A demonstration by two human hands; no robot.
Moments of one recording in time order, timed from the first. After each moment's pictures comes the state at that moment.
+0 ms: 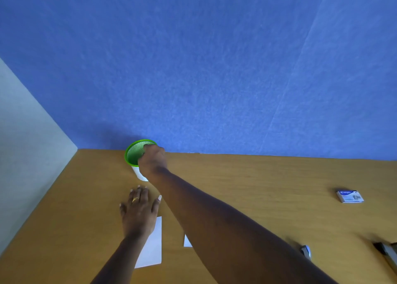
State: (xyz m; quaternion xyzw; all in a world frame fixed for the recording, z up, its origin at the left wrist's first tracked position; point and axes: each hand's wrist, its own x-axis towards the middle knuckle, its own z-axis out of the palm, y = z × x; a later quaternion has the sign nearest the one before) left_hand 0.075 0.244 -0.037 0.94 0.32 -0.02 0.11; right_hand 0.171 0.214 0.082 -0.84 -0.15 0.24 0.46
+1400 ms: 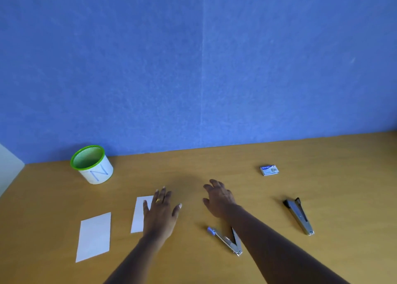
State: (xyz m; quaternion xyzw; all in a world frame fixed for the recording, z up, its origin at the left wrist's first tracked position) left_hand 0.085 0.065 -0.017 0.98 0.14 -0.09 0.13; right_hand 0.156 -0.097 0.006 -0.96 -0.18 0.17 0.12
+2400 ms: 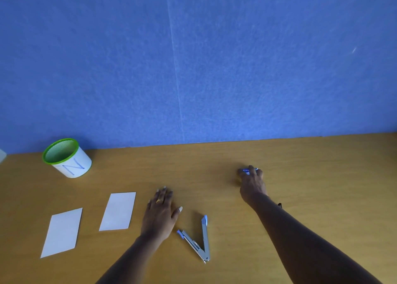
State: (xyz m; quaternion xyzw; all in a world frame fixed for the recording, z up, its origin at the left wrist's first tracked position) left_hand 0.106 -0.002 -0.031 0.98 0.11 -0.11 0.12; right_hand 0.226 -0.233 -0.015 -0.99 -0.04 0.12 0.09
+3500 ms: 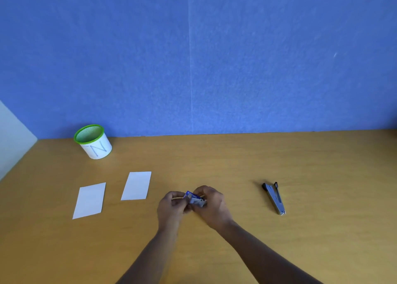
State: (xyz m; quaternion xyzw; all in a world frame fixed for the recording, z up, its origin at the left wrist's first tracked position) left_hand 0.032 -0.041 0.008 0.62 0.33 0.07 0.71; right_hand 0.065 -0.151 0.016 -0.86 -0.12 0.13 0.47
